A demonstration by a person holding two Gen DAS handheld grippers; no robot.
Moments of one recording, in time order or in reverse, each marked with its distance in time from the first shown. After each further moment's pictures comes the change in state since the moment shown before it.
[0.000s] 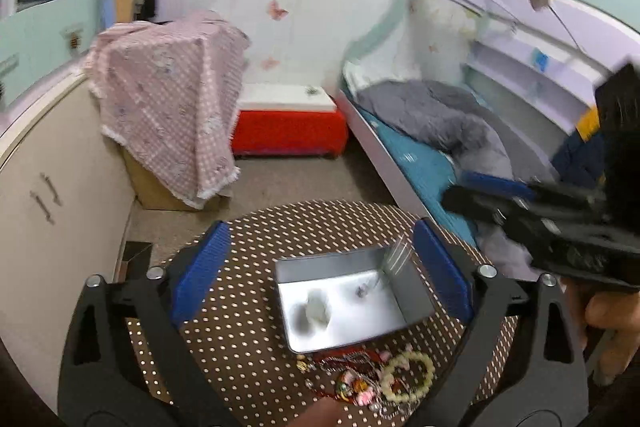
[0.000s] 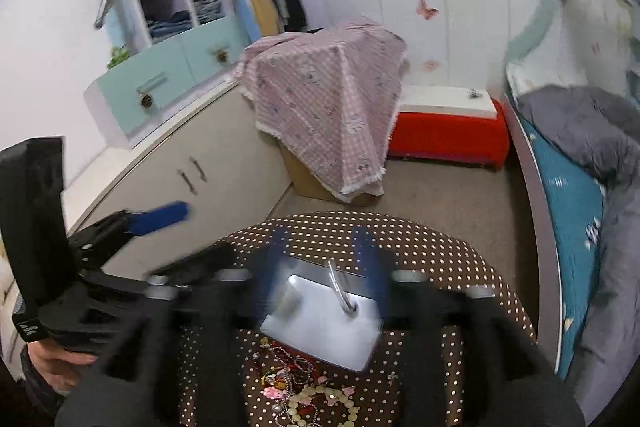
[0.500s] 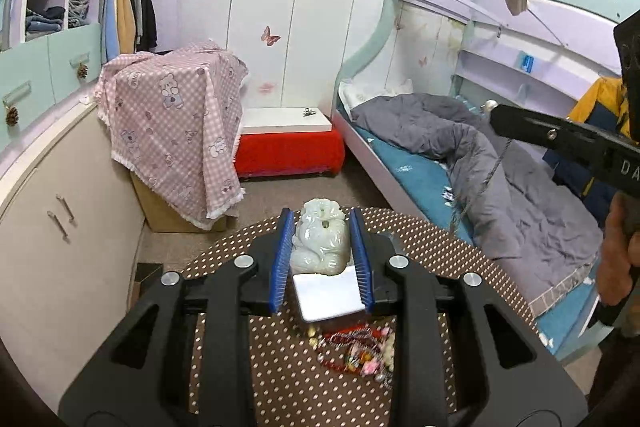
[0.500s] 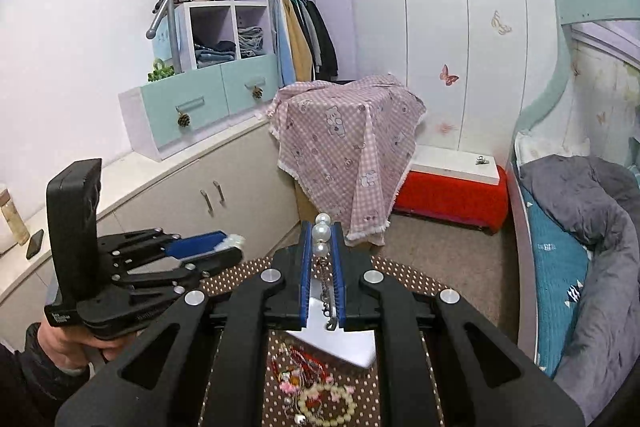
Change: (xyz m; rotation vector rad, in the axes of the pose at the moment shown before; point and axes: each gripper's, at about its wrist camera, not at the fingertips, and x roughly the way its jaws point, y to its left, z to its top) left arm -0.055 -0.010 -0.004 0.083 -0.066 -0.015; right arm -0.068 0.040 0.011 -0.188 -0.128 0.066
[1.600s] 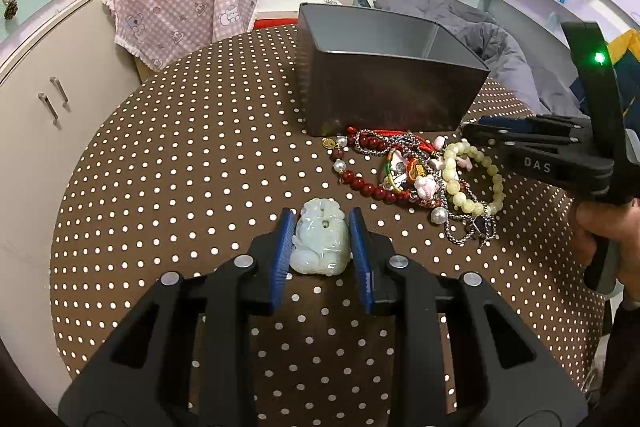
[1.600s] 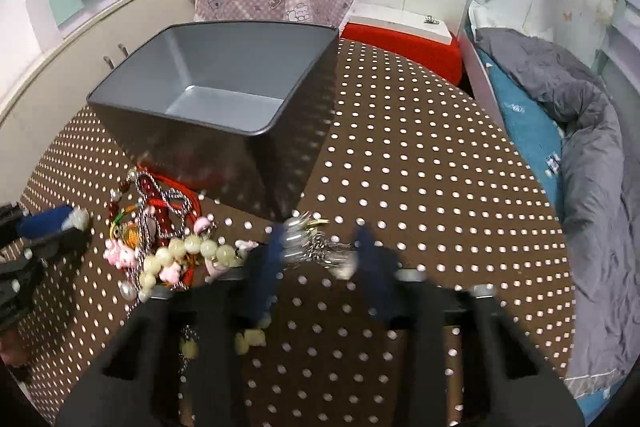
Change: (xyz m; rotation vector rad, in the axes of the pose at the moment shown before) left arm 0.053 -0.006 -0.168 -0.065 0.333 0.066; right arm 0.099 -0.056 -0.192 0.072 0.442 -0.246
